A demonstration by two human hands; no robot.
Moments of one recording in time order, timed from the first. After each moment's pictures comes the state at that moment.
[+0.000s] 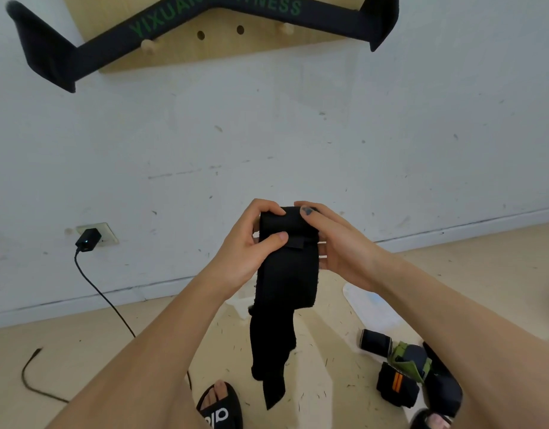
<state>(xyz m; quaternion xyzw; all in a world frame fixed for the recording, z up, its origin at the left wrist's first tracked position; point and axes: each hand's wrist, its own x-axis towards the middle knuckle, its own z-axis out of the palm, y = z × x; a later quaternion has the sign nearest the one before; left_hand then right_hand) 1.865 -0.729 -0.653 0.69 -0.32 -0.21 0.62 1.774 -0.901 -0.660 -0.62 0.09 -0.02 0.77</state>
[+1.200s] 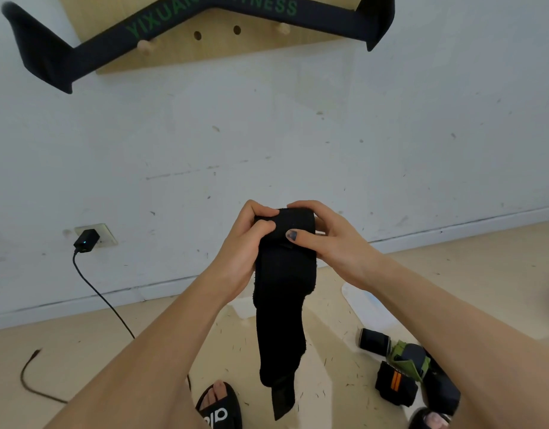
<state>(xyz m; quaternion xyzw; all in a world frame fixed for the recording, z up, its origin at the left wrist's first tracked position) 1.862 -0.740 -0.652 0.64 -0.23 -0.25 0.69 1.777 -0.902 -0.669 -0.70 0.04 -0.11 0.70</state>
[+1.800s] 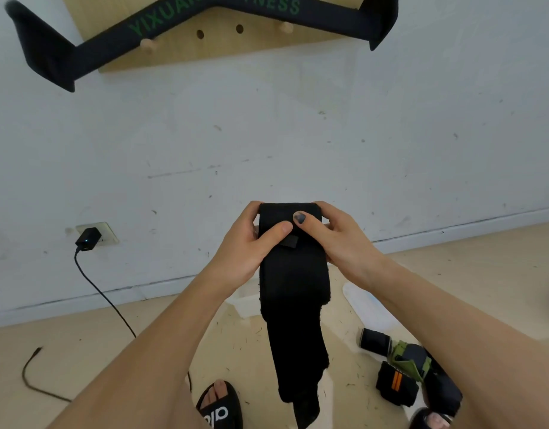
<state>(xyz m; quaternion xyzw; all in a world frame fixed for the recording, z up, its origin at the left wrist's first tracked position) 1.860 -0.734 -0.648 0.71 -0.30 -0.17 0.61 1.772 -0.894 -0.659 -0.67 0.07 -0.13 0.72</state>
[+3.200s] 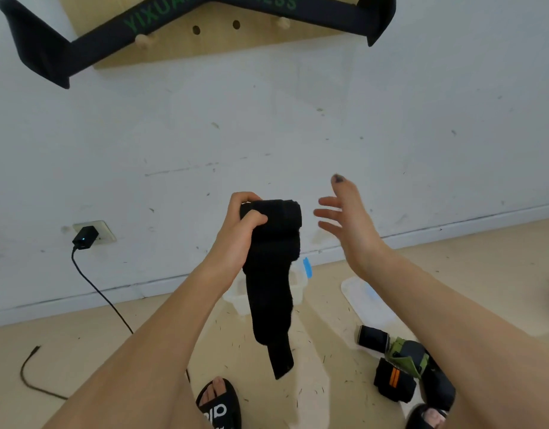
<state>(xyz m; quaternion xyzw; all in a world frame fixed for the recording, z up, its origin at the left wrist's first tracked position) 1.865 -0.745 -0.651 0.70 -0.22 -0.18 0.65 1.786 -0.898 -0.650 -0.61 0.21 -0.21 0.73</state>
